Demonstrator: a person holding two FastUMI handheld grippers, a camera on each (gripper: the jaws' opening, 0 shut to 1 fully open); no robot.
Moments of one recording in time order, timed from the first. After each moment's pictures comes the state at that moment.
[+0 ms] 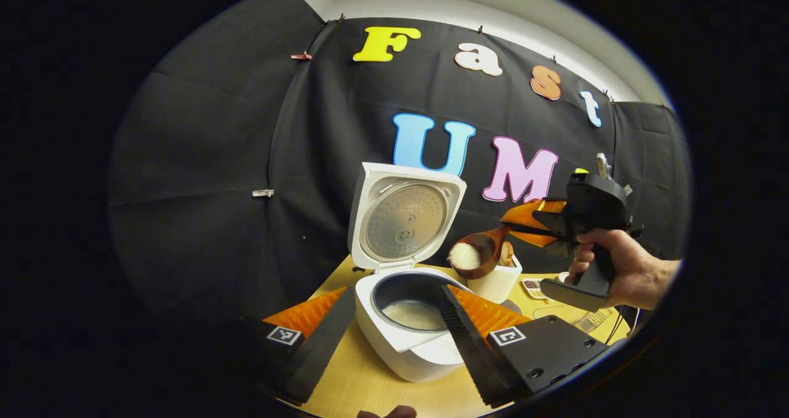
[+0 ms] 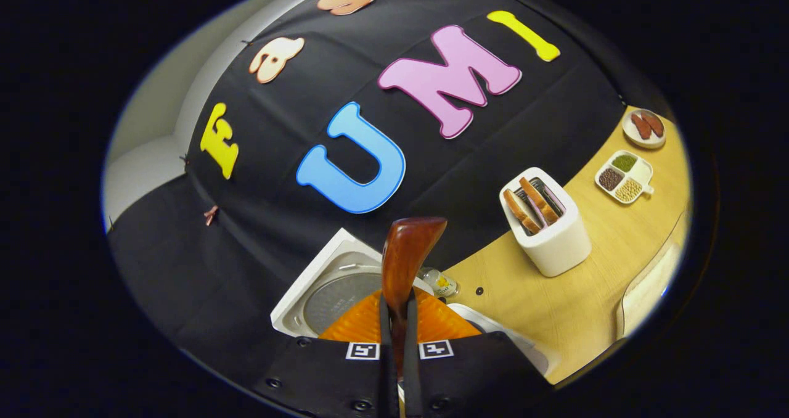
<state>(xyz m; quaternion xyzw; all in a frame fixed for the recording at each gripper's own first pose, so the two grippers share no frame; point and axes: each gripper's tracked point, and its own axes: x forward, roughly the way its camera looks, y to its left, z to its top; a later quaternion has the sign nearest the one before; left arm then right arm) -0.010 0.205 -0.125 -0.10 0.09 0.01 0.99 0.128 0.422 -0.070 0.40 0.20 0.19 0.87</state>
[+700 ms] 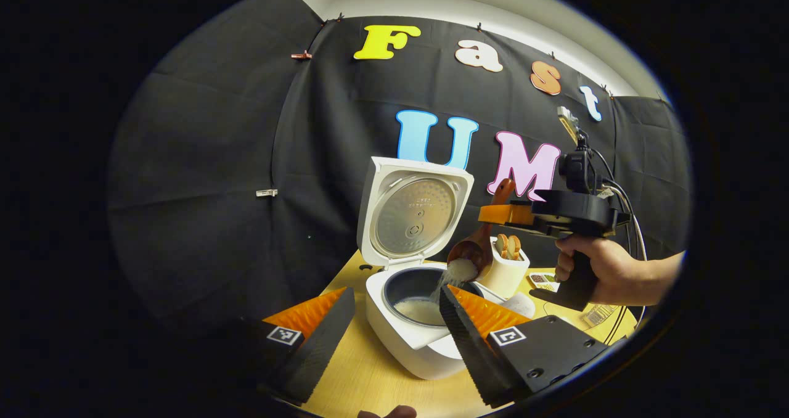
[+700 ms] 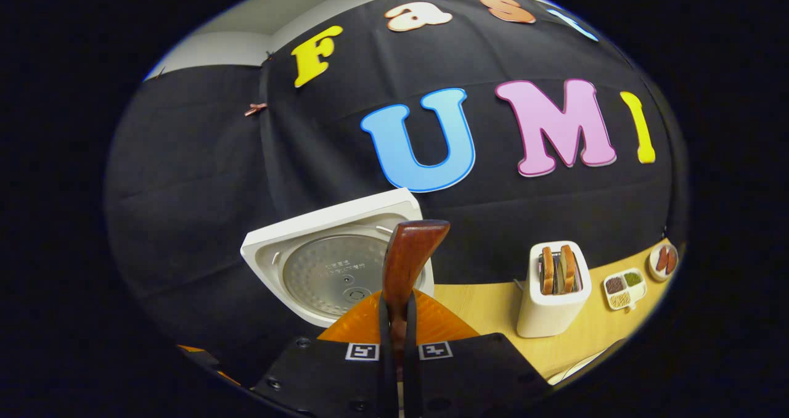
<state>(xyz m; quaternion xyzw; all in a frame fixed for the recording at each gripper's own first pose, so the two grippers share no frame) -0.013 0.217 -0.139 -0.08 0.10 0.01 0.99 0.119 0.478 -0.066 0.14 0.12 0.29 0.94</state>
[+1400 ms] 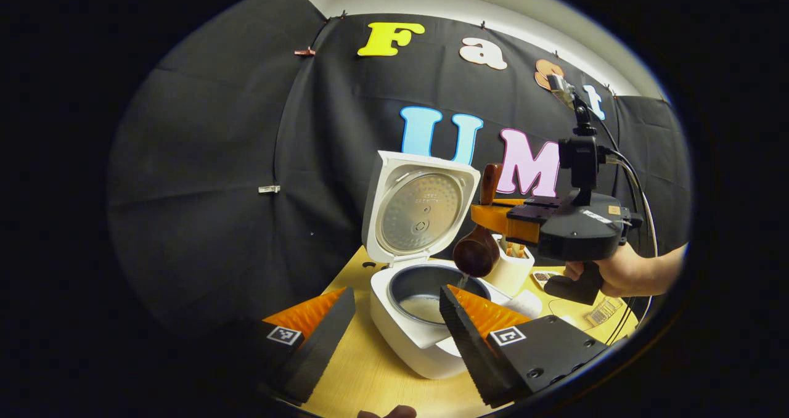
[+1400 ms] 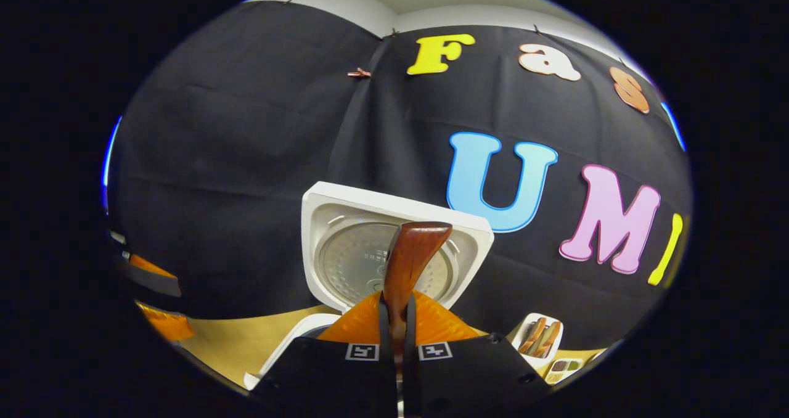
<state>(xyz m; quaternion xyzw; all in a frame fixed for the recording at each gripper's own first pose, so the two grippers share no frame) -0.009 0.223 -0.148 -0.09 0.10 0.02 0.99 0.081 0.515 -0.056 -0.08 0.00 0.39 0.92</state>
